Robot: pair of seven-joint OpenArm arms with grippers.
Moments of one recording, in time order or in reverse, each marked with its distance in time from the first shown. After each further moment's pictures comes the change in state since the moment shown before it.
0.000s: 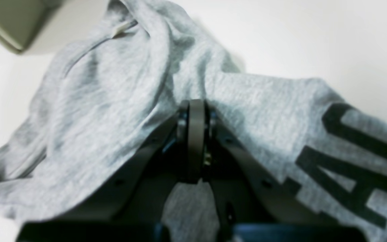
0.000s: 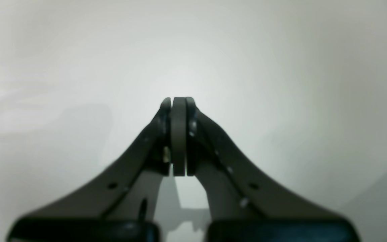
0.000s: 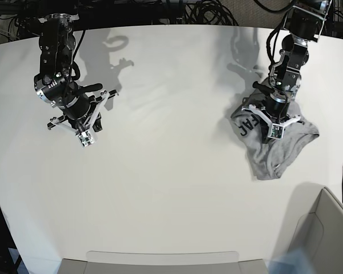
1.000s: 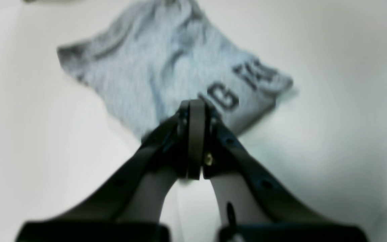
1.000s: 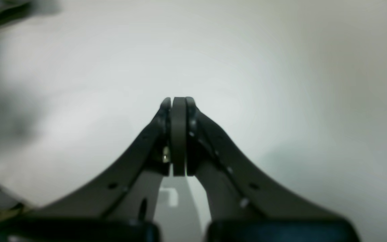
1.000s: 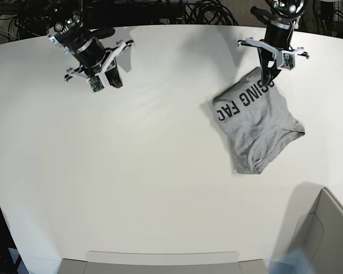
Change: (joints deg) left arm 41.8 6.2 -19.4 39.4 0.0 -1.2 1.3; right arm -25.8 -3.3 0.5 7.9 0.5 0.0 20.2
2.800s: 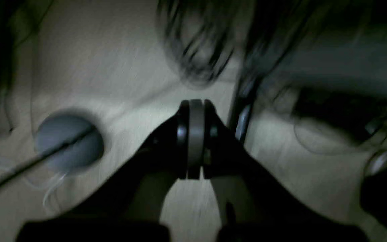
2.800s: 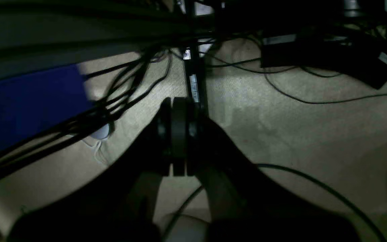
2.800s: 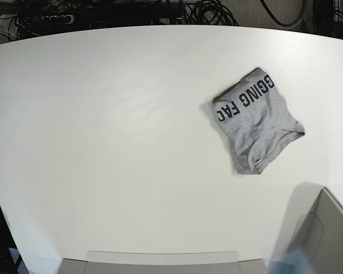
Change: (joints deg) left arm -26.5 6.3 12.4 -107.7 -0.2 -22.3 -37.9; right arm -5.2 -4.5 5.6 -73.5 -0.3 -0.5 39.8
